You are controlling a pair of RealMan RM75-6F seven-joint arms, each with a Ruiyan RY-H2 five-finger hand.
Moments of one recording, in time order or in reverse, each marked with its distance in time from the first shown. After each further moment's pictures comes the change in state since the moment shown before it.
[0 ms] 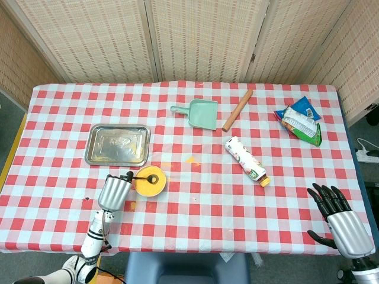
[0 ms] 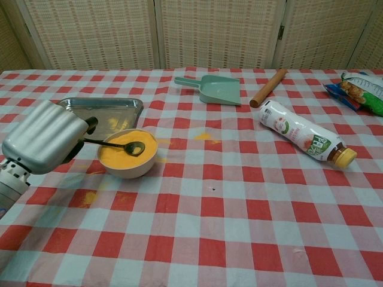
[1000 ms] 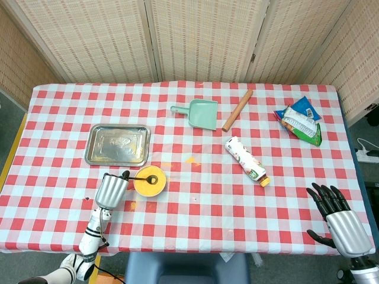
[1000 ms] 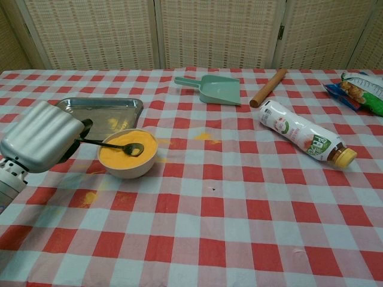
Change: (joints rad) left arm 0.002 -0.027 -0.016 0.101 0.008 -0.014 -0.071; right arm 0.002 -0.005 0.002 -0.003 0.009 -0.010 -0.016
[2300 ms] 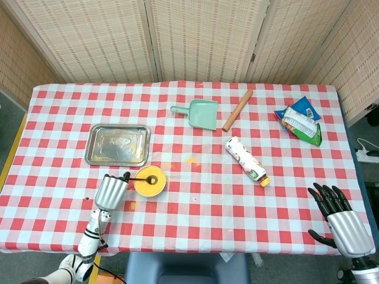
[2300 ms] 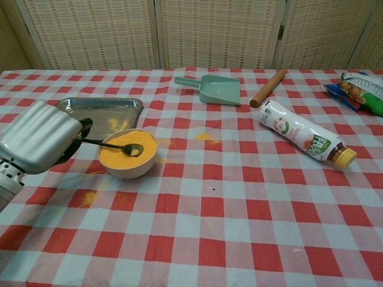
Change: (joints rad) left arm 0.009 -0.015 0.009 0.045 0.027 0.038 -0.080; right arm -0.005 -0.001 0.001 0.001 0.003 0.004 -0.009
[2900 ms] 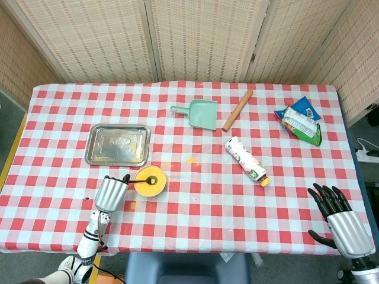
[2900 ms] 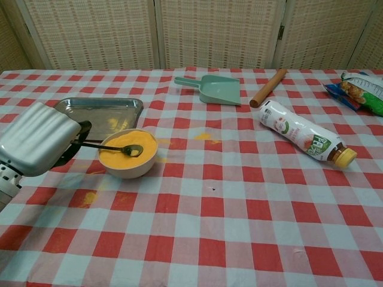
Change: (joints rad) left arm 0.011 0.024 0.008 -0.053 0.006 0.002 0.004; right arm -0.002 0.000 -0.001 -0.001 -0.002 0.001 -0.003
